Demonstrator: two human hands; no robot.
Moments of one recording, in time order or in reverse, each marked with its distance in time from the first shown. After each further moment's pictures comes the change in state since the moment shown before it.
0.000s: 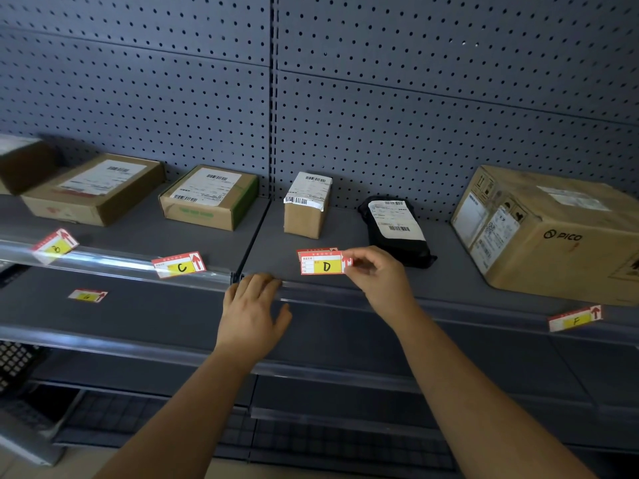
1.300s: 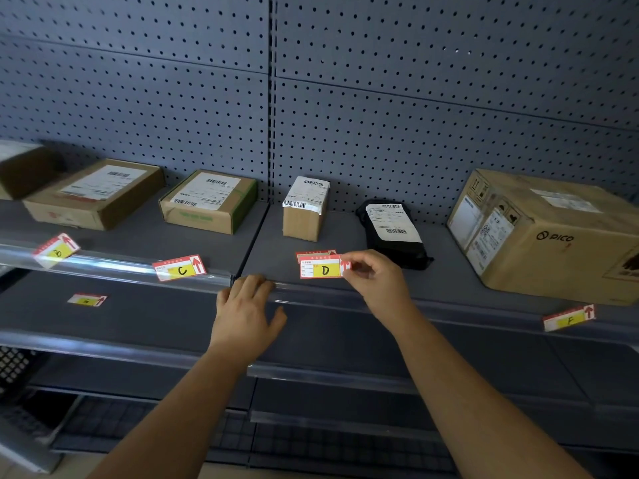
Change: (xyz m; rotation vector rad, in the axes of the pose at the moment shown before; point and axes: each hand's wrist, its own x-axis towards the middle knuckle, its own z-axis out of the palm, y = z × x) left_hand 0.002 -0.005 -0.009 0.039 -0.080 -0.015; right_hand -0.003 0.000 0.000 -0.024 0.002 -0.008
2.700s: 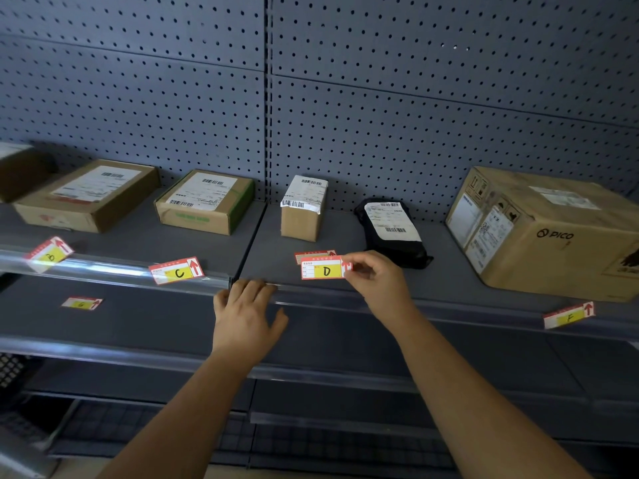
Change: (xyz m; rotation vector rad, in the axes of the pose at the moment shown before) left_hand 0.001 -0.003 0.013 0.038 0.080 -0.002; right_hand 0.001 0.005 0.001 0.008 0.016 -0.002
